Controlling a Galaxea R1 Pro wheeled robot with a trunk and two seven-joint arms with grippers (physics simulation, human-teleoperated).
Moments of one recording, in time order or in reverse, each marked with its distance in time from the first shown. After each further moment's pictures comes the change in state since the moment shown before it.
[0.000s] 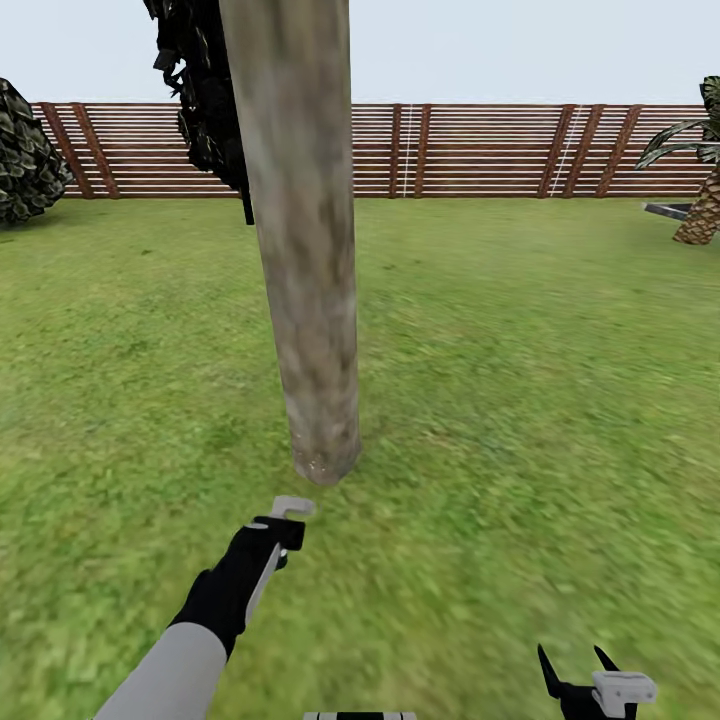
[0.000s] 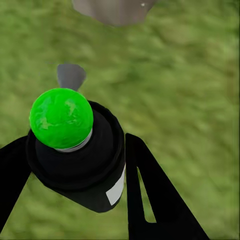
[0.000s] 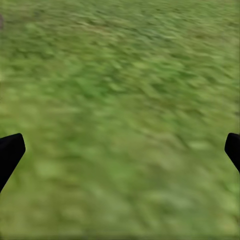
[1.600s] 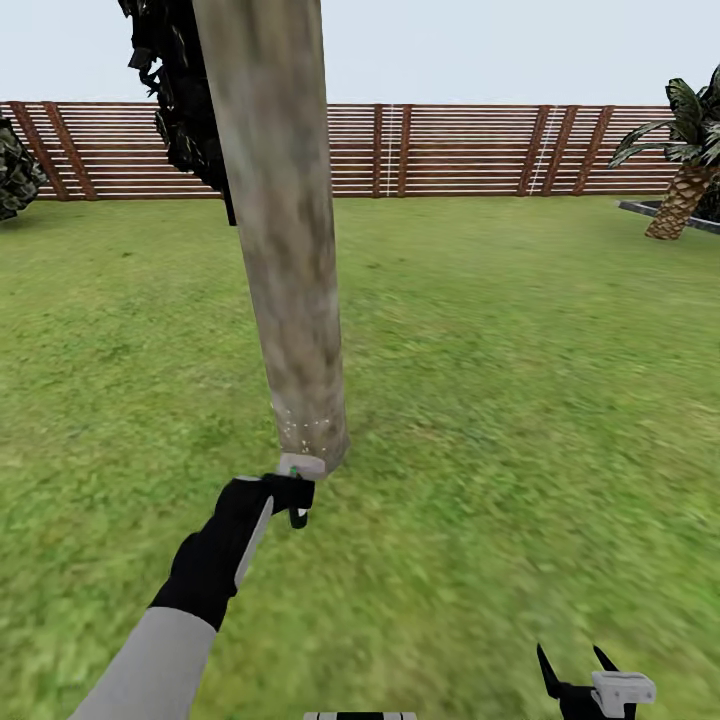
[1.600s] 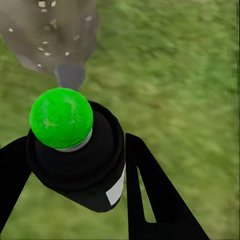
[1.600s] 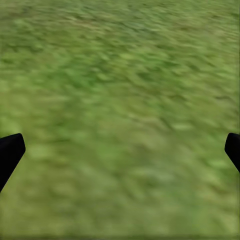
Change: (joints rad) left arm -0.016 0.035 -0.105 -0.347 0.083 0.276 -0.173; right arm 0.000 0.002 0.000 0.001 0.001 -0.002 0.002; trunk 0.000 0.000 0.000
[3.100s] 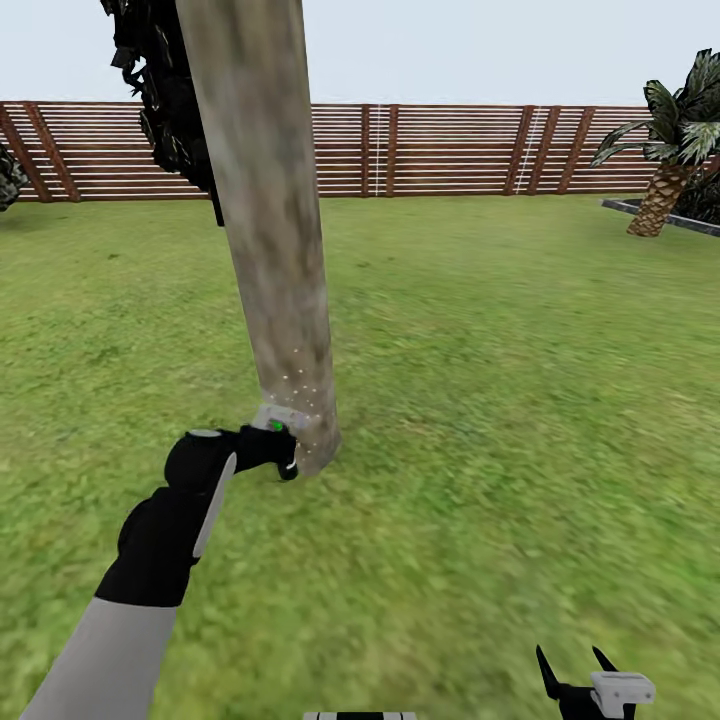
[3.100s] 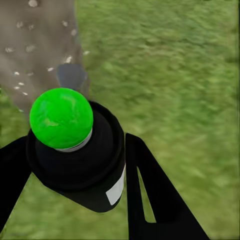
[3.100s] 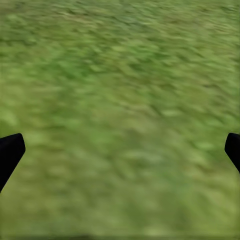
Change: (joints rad) left arm -0.043 0.101 -0.032 -0.369 0.000 0.226 -0.157; right arm 0.000 0.000 0.002 0.002 0.003 0.003 0.002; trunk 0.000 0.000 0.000
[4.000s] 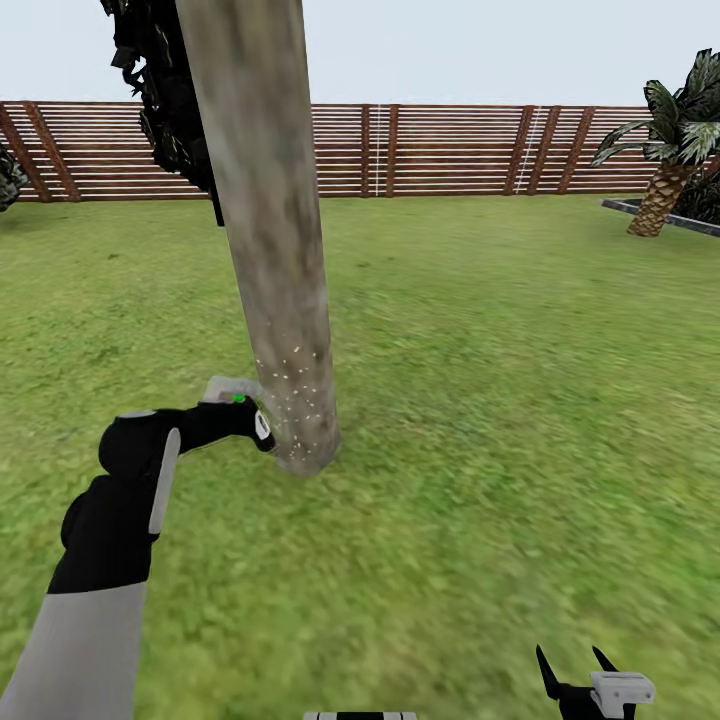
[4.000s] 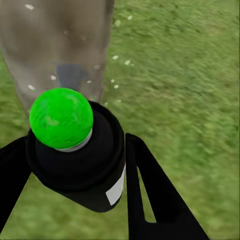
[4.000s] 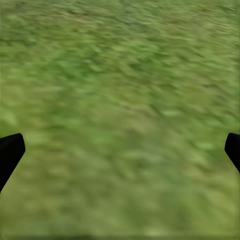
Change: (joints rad) left arm -0.038 0.037 0.210 -0.085 -0.011 0.005 -0.152; right arm 0.000 0.000 0.000 0.000 0.000 0.000 0.000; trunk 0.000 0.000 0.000
